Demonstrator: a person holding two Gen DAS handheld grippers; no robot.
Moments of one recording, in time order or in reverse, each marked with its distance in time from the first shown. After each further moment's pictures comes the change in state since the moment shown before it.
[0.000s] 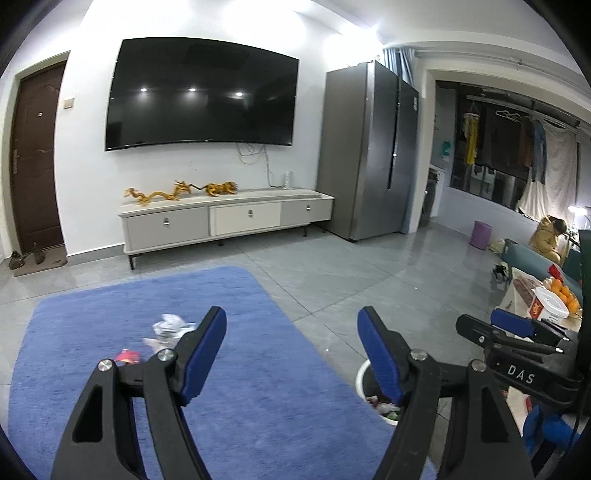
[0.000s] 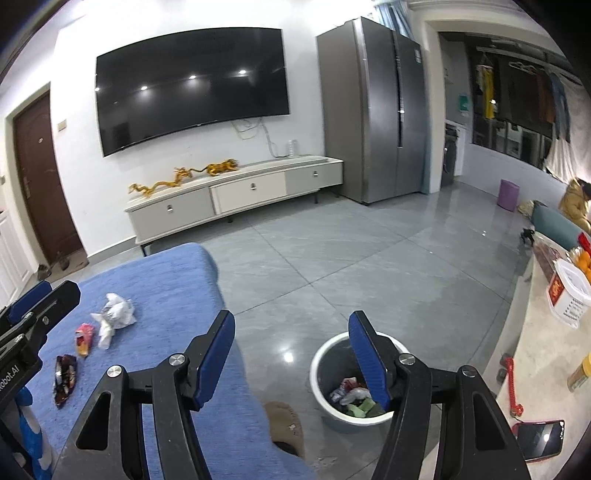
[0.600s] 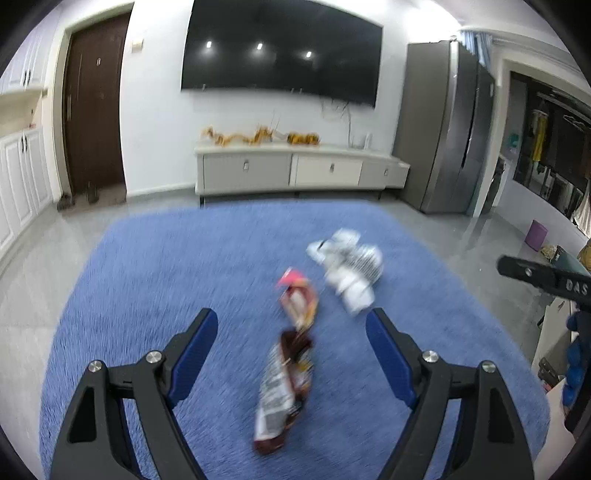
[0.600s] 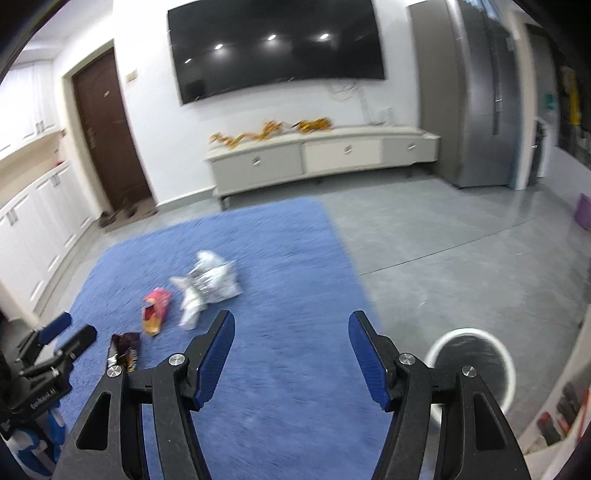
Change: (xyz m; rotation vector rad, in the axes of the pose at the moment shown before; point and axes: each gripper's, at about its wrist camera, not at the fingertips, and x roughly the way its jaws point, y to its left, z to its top) left arm 0.008 0.197 -0.087 -0.142 0.187 0.206; right arm 0.098 0.152 -0.012 -0.146 0.185 0.322
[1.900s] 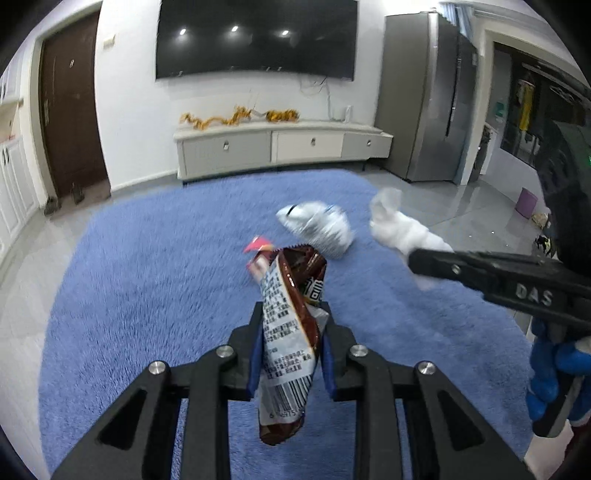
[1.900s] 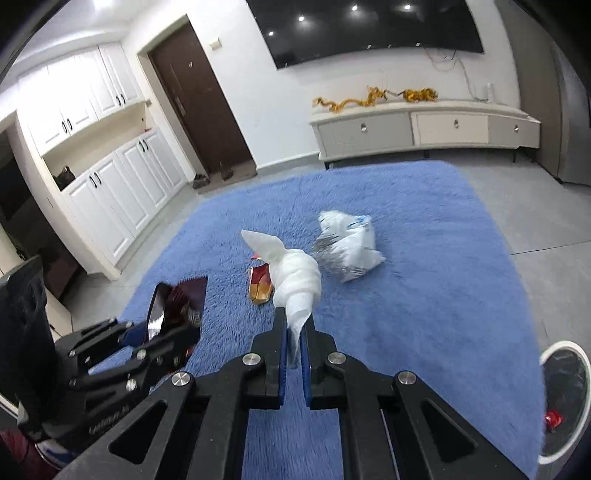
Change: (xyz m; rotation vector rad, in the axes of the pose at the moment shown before) left arm -0.016 -0.046 -0.014 0.107 0.058 -0.032; right arm 0.011 0.042 -0.017 -0.087 0.061 0.345
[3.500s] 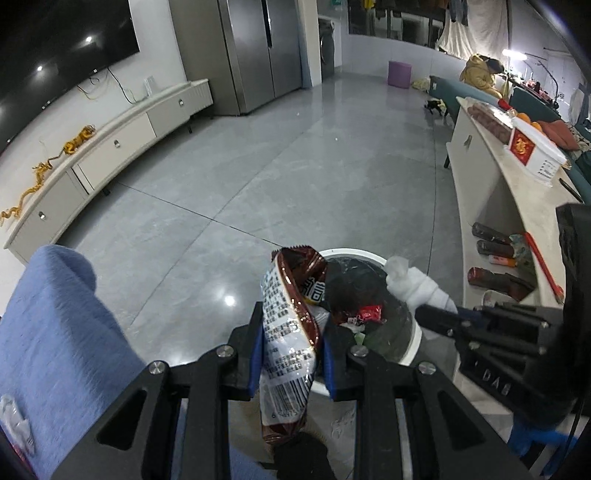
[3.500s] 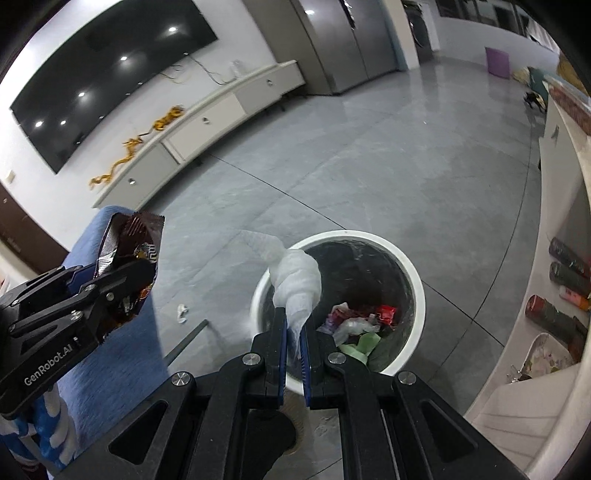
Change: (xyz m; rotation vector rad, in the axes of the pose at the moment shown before) left arm 0.204 -0.417 0.048 0.537 0.251 -0.349; right arm -0.145 -0.325 -0.135 0.651 -0.053 -0.501
